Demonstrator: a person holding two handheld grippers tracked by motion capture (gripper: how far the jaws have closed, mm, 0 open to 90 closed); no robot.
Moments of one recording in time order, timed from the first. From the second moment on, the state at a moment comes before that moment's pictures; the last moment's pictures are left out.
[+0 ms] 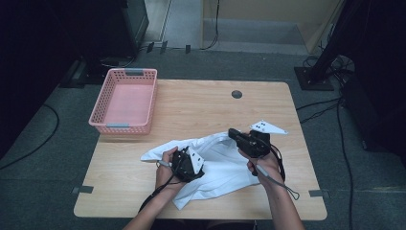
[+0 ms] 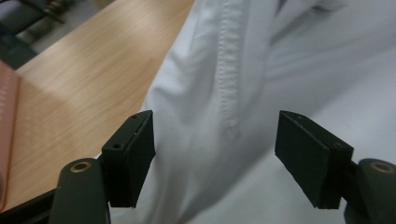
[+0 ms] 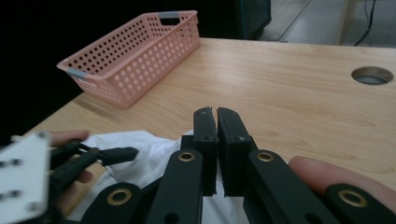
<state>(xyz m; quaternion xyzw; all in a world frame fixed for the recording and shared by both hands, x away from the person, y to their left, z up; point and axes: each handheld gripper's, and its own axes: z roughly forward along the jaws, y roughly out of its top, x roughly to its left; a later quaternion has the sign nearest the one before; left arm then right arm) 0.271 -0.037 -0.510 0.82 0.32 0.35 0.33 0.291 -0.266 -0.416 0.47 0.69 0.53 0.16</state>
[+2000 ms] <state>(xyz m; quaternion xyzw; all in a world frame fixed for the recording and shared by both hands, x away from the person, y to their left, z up) 0.361 0.047 -0.484 0.75 0.48 0.02 0.46 0.285 -0.257 -0.521 0.32 0.85 0.37 0.18</state>
